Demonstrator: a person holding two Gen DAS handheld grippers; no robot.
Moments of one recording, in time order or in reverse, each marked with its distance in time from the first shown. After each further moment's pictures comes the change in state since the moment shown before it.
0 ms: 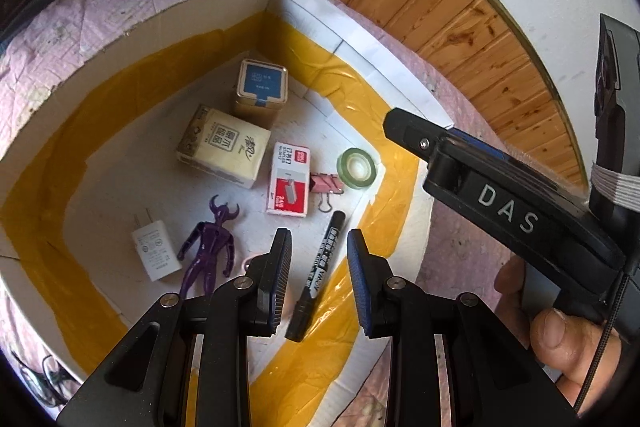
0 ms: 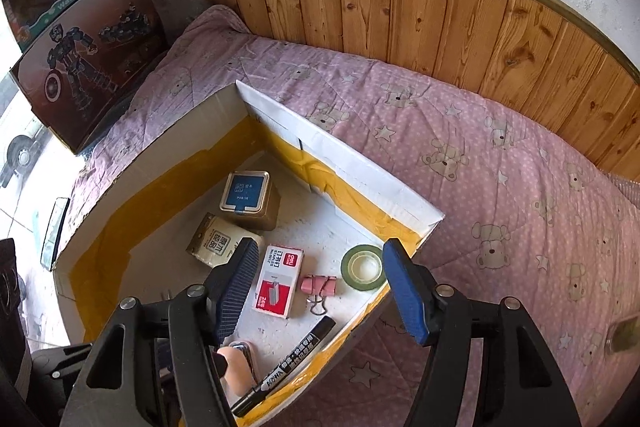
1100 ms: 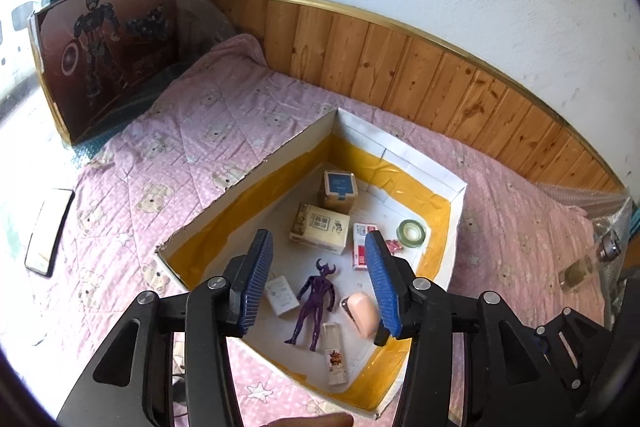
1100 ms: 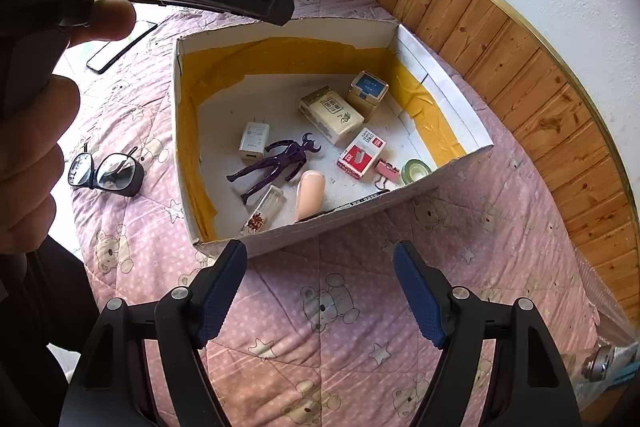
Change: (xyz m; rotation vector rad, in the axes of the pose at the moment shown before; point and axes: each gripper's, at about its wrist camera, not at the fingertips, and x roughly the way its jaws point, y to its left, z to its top) left arm -0.115 0.016 -0.035 0.130 -0.383 0.204; right arm -0.088 0.087 -0.144 -0.511 0.067 -0.045
